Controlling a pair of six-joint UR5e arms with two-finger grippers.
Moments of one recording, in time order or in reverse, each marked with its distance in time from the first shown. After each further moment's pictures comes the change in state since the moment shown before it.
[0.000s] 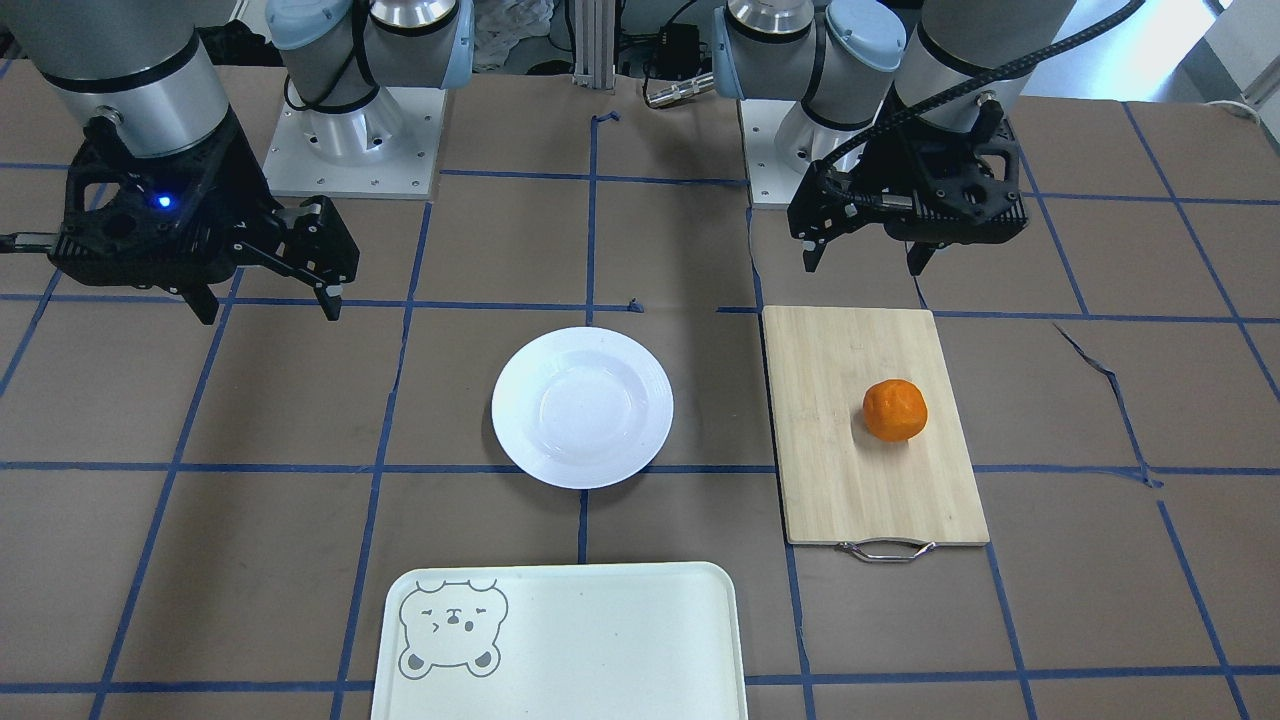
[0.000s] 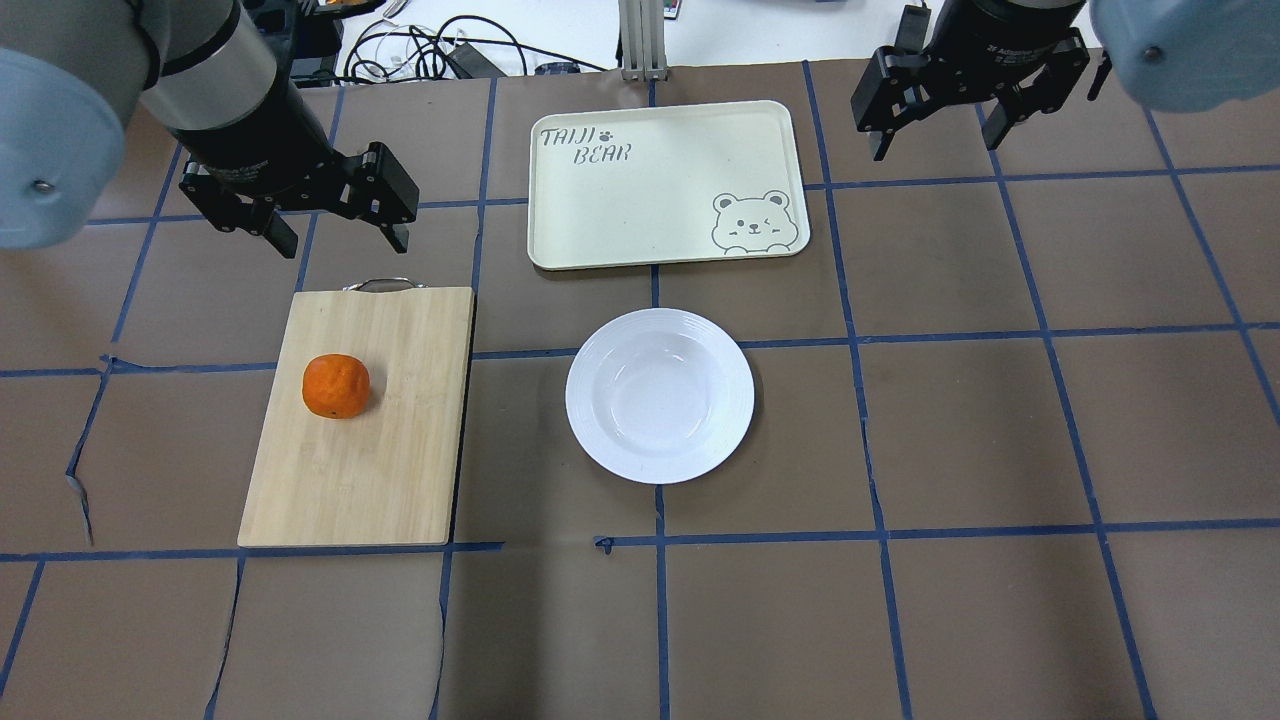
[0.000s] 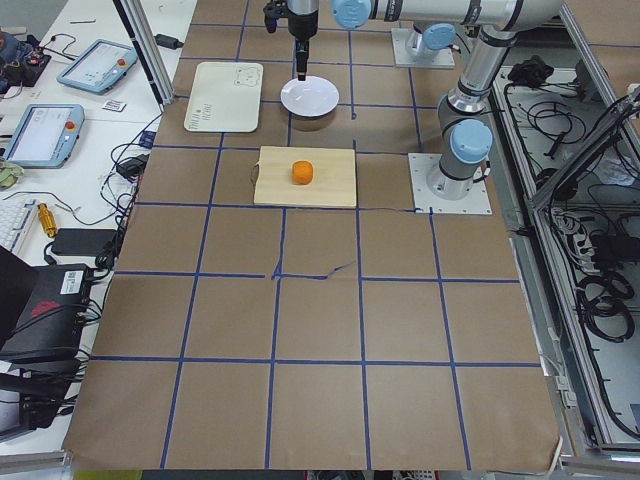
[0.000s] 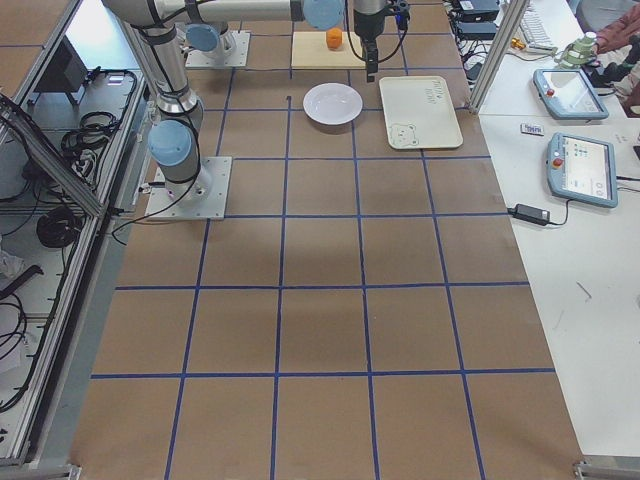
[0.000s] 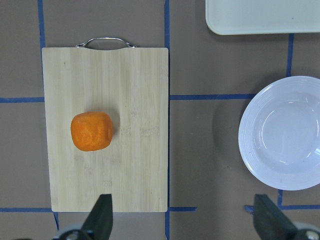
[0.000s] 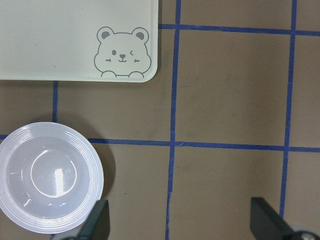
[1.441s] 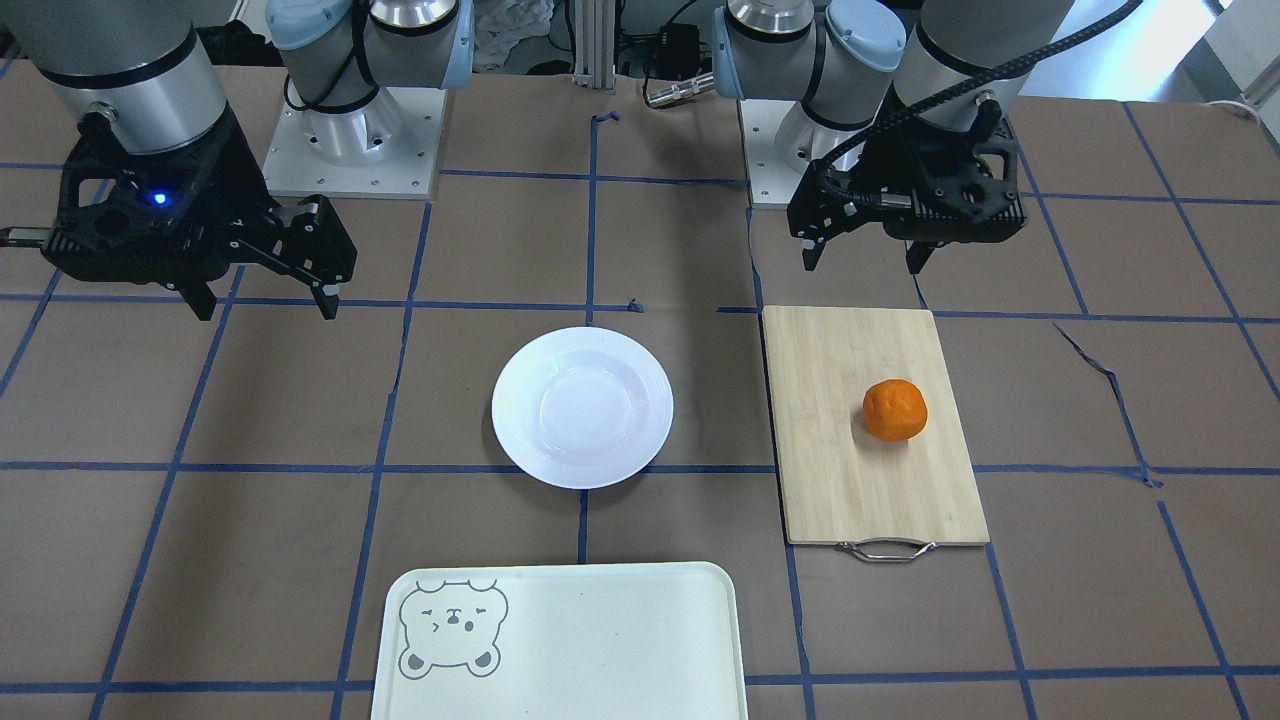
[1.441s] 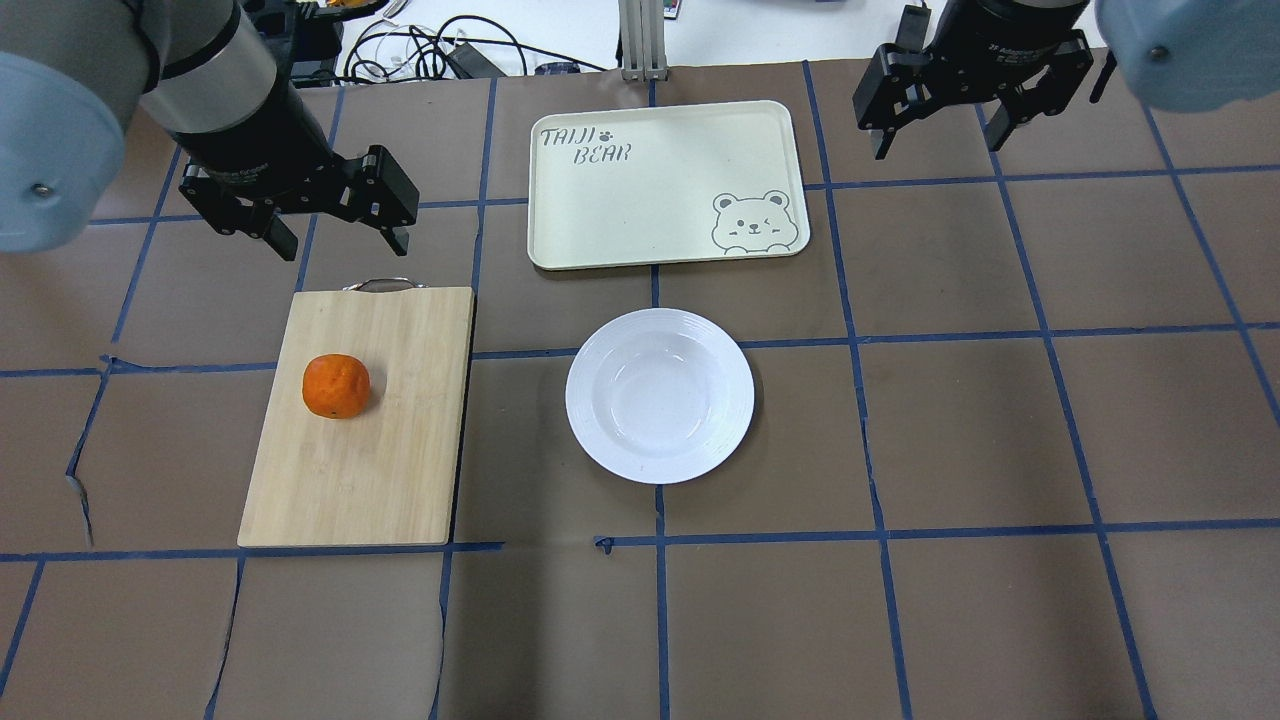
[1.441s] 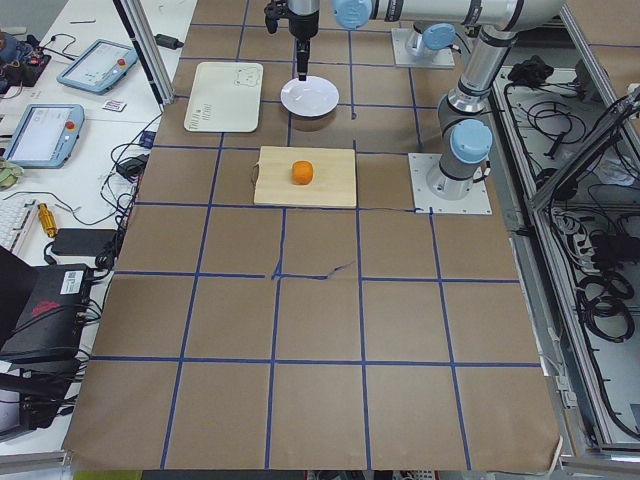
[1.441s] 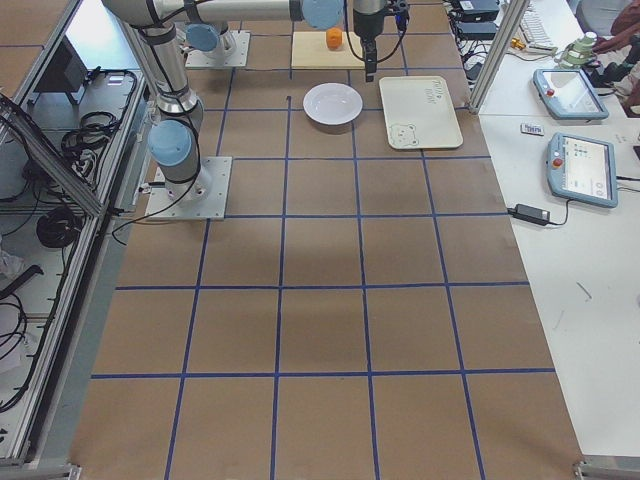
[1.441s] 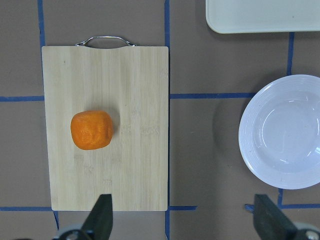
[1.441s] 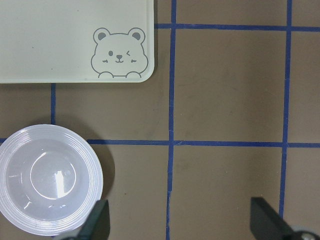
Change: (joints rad) left arm 0.000 0.003 -0.005 -0.001 0.000 0.000; right arm 0.000 -0.002 0.001 0.002 -0.022 0.016
